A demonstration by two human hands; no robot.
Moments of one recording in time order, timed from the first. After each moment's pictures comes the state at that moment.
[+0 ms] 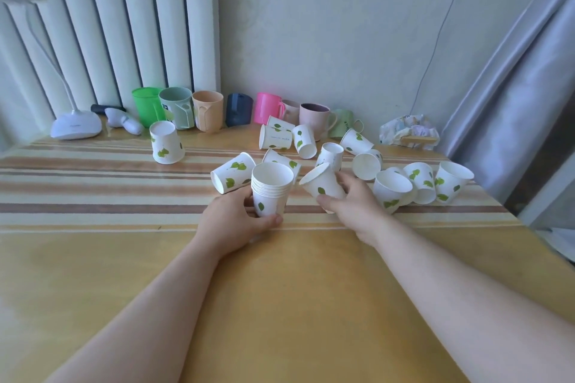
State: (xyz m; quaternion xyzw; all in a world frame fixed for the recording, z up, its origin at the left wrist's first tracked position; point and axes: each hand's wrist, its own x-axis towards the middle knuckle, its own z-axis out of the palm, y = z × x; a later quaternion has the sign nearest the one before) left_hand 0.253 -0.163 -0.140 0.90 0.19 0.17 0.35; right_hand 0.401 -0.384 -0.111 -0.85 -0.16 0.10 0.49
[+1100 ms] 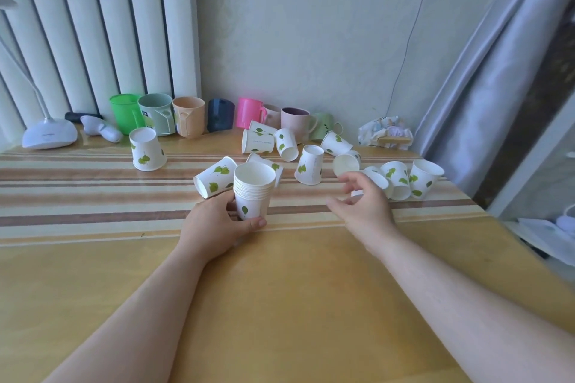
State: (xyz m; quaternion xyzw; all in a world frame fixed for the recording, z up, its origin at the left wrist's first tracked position) left_hand 0.245 -0.166 -0.136 0.90 0.19 0.17 0.36; right_hand 0.359 -0.429 -0.090 -0.83 -0.16 -0.04 0.53
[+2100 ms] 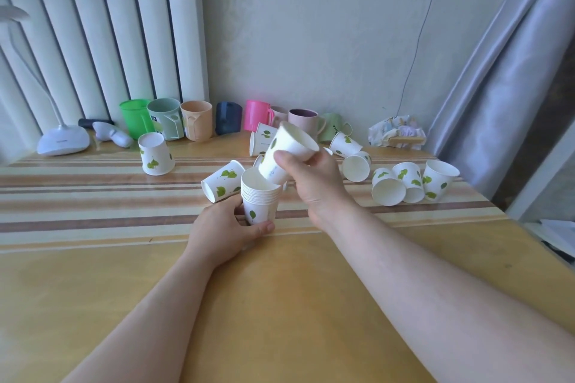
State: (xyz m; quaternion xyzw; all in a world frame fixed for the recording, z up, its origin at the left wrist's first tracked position) left_hand 0.246 -0.169 -0.135 0.90 0.19 0.18 0.36; right_hand 0.347 -0.324 -0.054 -0.65 -0.21 0.08 0.73
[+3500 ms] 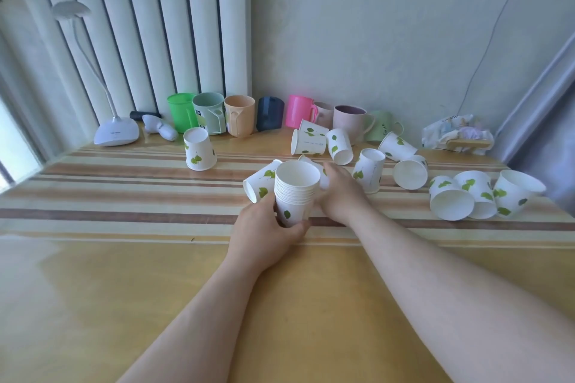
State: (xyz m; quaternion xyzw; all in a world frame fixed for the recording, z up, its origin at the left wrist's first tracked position) left_hand 0.253 -0.166 -0.138 0.89 0.22 0.24 0.33; right_hand 0.415 -0.279 -0.107 -0.92 -0.27 0.06 0.28
